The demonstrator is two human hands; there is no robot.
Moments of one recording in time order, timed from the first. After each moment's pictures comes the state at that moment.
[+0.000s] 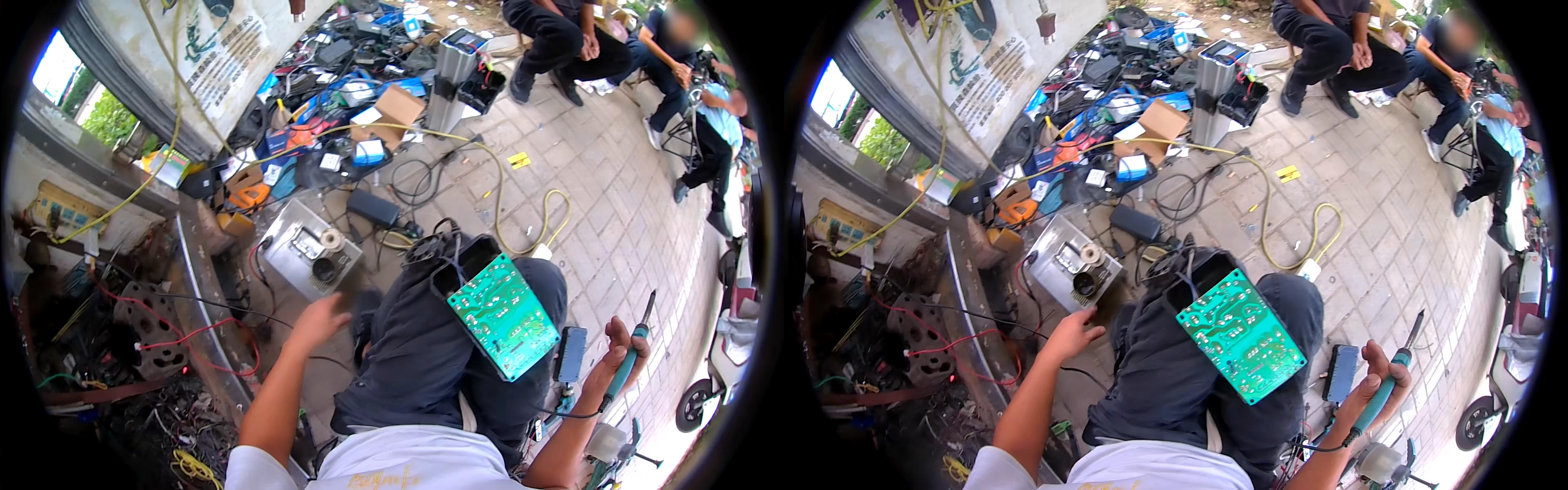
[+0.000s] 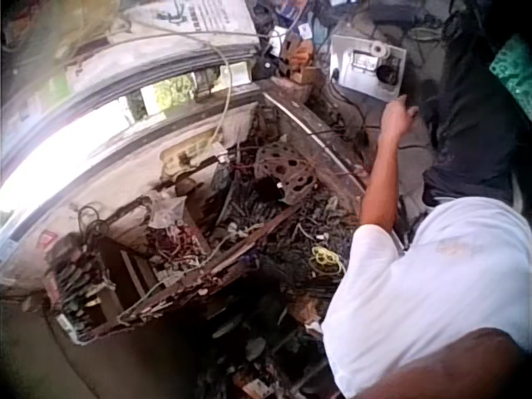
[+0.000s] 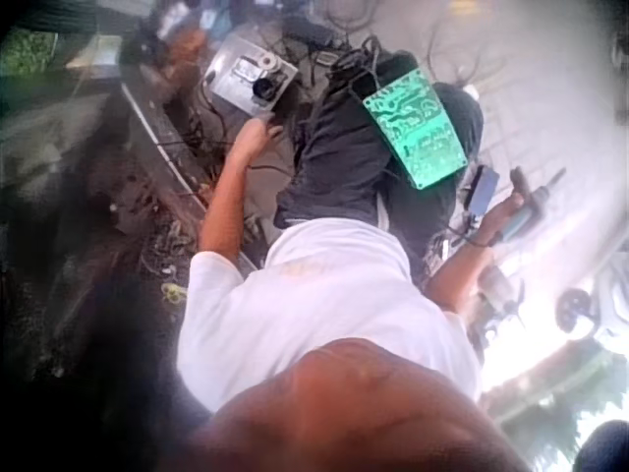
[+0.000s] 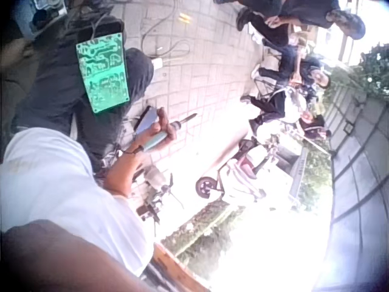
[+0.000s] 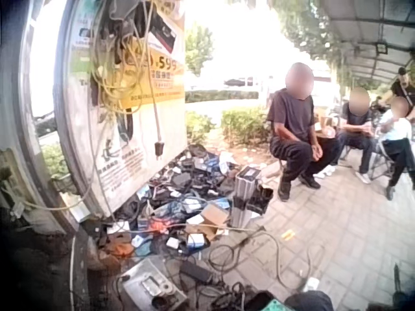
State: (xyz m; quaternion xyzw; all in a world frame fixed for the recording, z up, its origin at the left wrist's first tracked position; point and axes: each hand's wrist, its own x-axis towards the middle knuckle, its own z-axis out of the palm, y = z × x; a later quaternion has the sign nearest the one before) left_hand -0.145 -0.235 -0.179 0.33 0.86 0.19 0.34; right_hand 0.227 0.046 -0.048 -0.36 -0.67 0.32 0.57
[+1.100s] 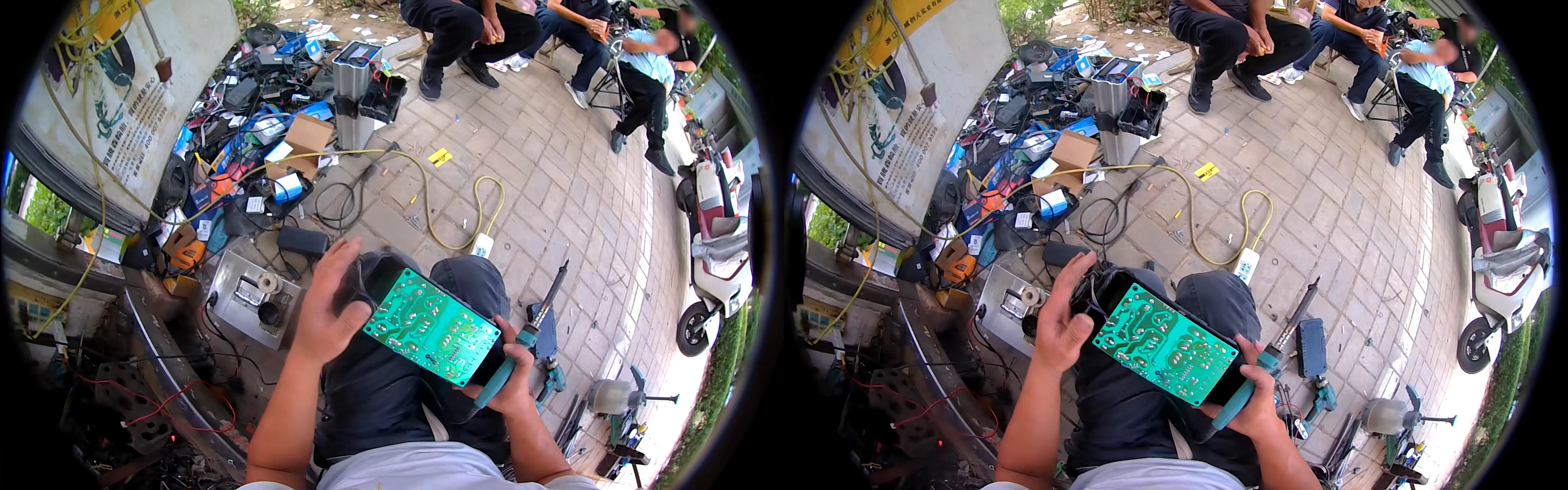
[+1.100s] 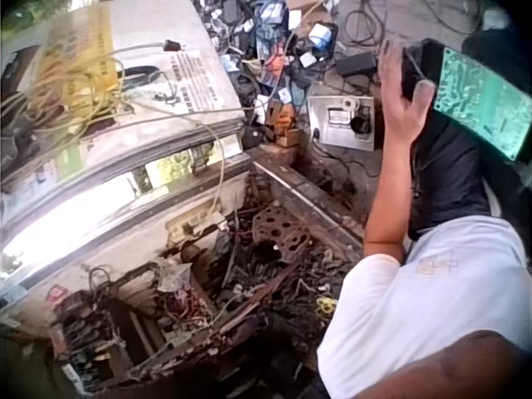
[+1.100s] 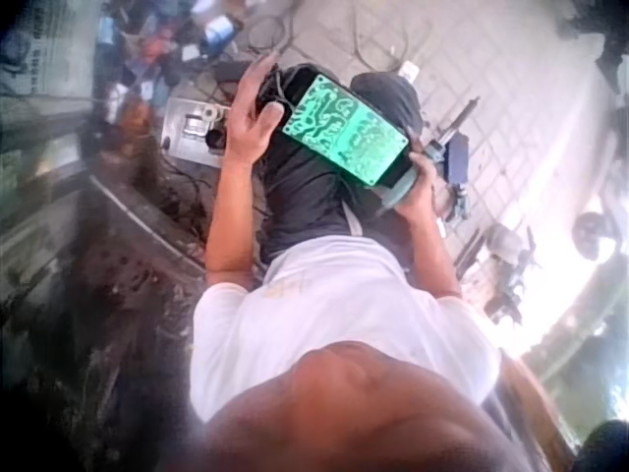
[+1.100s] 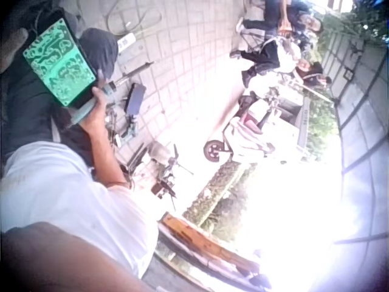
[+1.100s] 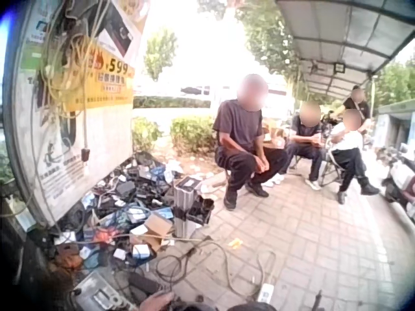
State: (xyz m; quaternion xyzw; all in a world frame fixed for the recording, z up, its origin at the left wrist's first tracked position) left_hand -0.100 -0.073 -0.059 0.52 0.57 0.59 0.24; right_hand 0.204 -0.011 -0.081 -0.26 -0.84 0.36 0.31
